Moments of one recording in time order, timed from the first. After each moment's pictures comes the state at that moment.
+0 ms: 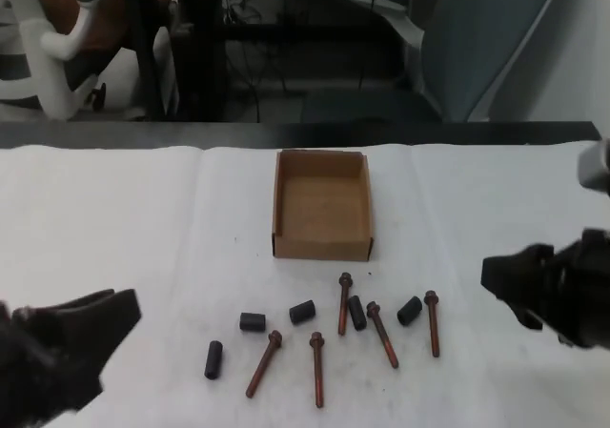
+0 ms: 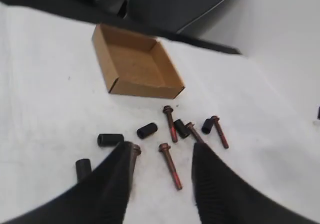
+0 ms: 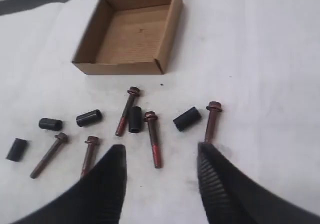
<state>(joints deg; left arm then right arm) -6.9 24.2 -17.3 22.7 28.7 -18.7 23.9 46.6 -32.6 29.4 0.0 21.6</state>
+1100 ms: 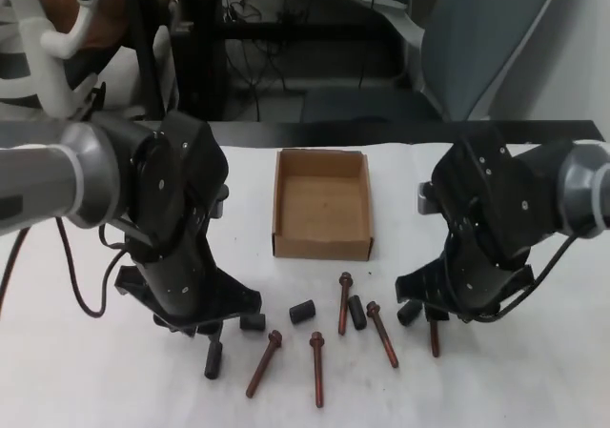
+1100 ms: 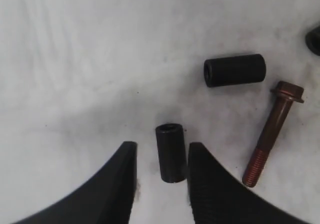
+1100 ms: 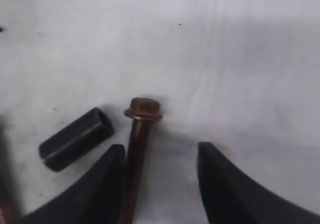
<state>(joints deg) -25.9 91.6 -54.7 44.8 -0.3 -12.7 21.1 97.9 -54.3 35.0 8.0 16.4</state>
